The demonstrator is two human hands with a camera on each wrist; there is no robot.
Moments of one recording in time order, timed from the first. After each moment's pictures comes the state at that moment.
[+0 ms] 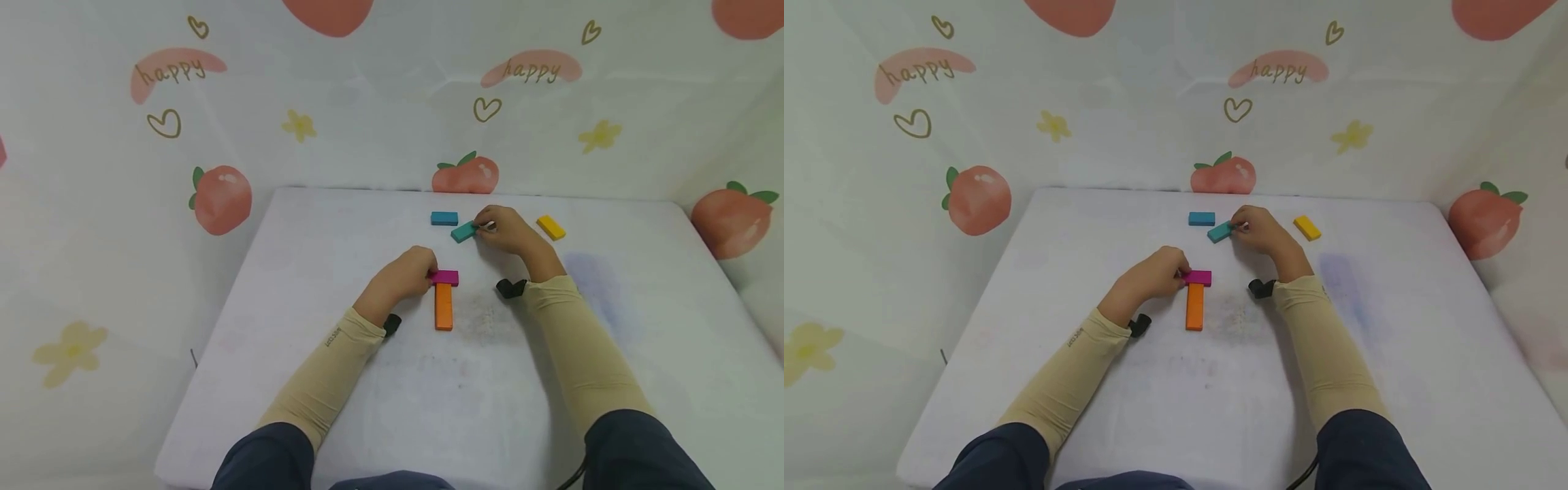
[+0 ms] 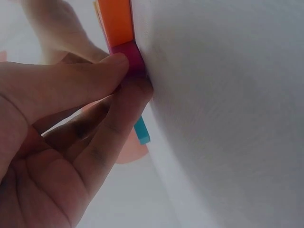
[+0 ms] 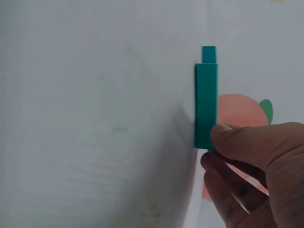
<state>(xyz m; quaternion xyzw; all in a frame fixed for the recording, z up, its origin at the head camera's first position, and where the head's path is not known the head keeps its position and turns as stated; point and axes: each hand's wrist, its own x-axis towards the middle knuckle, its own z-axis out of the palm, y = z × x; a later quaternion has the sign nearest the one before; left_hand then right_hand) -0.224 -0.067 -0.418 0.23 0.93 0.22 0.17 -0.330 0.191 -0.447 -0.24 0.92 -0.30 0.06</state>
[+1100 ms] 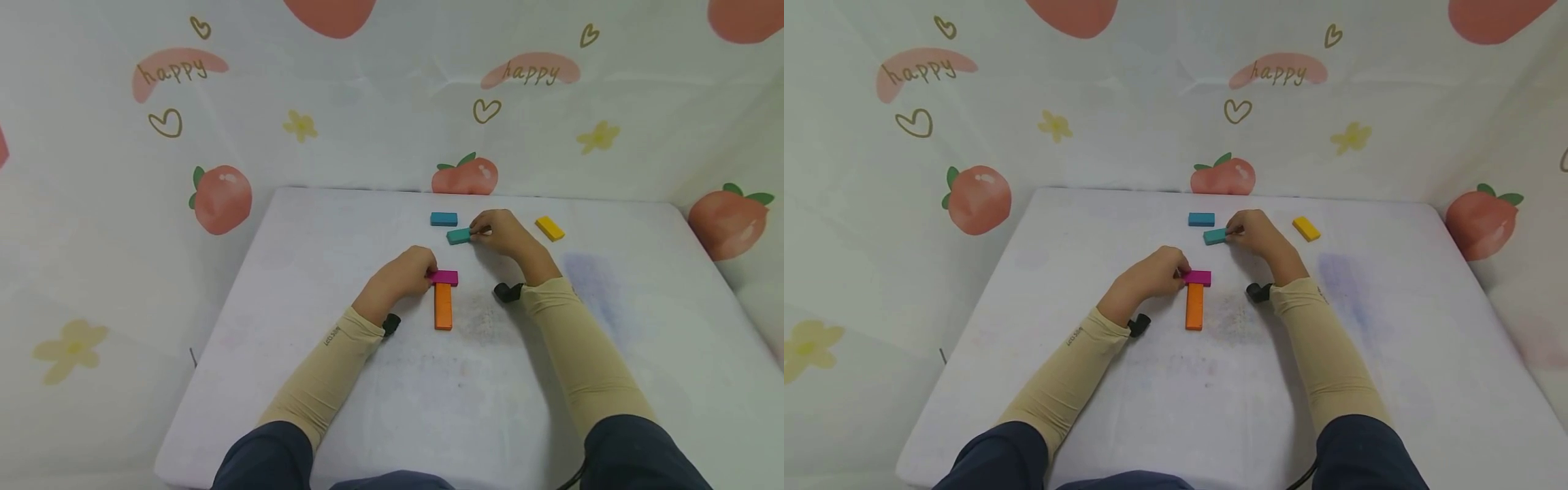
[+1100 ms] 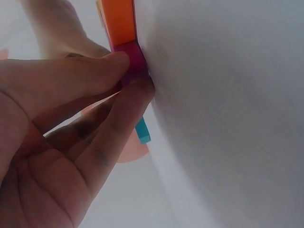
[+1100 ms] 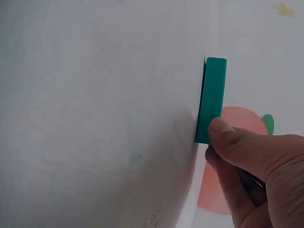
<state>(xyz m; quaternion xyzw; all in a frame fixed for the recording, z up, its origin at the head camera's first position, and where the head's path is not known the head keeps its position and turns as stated) -0.224 -0.068 -0.416 0.22 0.93 0.23 0.19 -0.323 0.179 -0.442 -0.21 0.93 -0.28 0.09</state>
